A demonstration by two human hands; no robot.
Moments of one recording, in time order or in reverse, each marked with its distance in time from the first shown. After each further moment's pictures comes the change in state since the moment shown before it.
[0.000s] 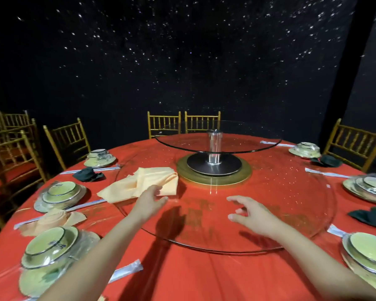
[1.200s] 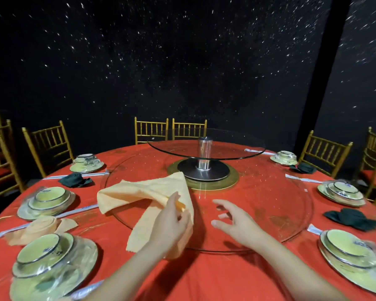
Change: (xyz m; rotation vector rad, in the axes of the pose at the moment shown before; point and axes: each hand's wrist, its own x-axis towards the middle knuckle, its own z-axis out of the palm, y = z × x) left_hand -0.078 0.050 0.024 -0.082 0.074 0.252; right_hand -0.028 -0.053 0.023 0.117 0.105 -0.045
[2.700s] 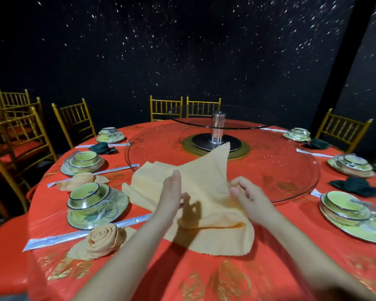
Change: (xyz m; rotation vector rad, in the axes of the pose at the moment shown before) left_hand -0.081 0.036 -0.043 -0.611 0.027 -0.553; right_hand -0.079 -0.022 0.016 0.194 0.112 -0.200
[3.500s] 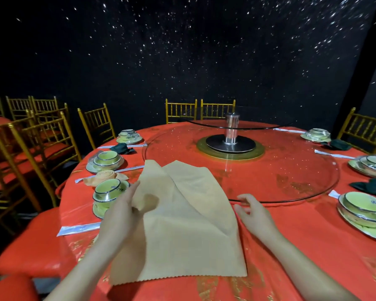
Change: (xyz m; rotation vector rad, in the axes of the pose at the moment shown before) left_hand -0.049 -0.025 -0.137 0.940 0.344 0.332; right_hand -0.020 0.042 0.044 -0.186 0.058 0.292
